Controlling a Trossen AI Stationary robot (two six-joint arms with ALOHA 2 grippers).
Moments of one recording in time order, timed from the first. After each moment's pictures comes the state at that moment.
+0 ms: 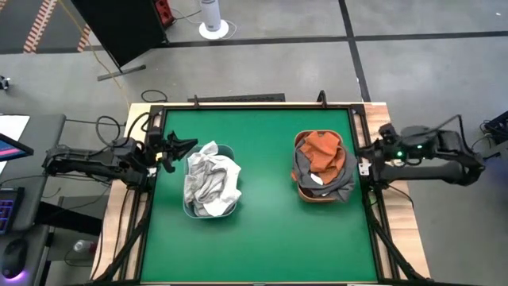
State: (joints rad) left arm -0.07 0.46 0.44 0.25 -0.41 -0.55; right arm -0.07 0.32 0.91 -1.21 0.16 0.74
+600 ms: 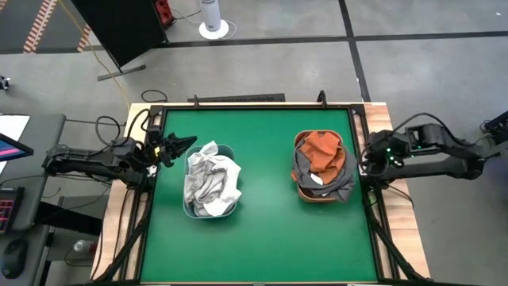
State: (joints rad) left arm -0.07 0.46 0.44 0.27 -0.45 -0.69; right arm -0.09 0.57 0.98 -1.57 0.12 0.44
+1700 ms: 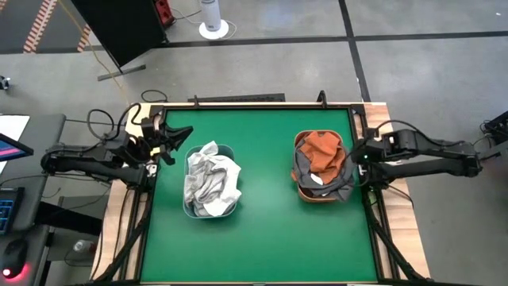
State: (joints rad) left arm -0.07 0.52 0.61 0.17 -0.52 -0.37; right arm -0.08 0.67 0.80 -1.47 0.34 -0.13
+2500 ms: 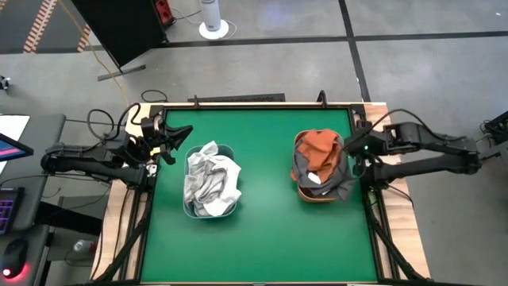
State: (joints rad) left arm -0.07 0.52 0.61 0.17 -0.53 -0.36; right arm -0.09 0.78 0.99 -1.32 0.28 -0.09
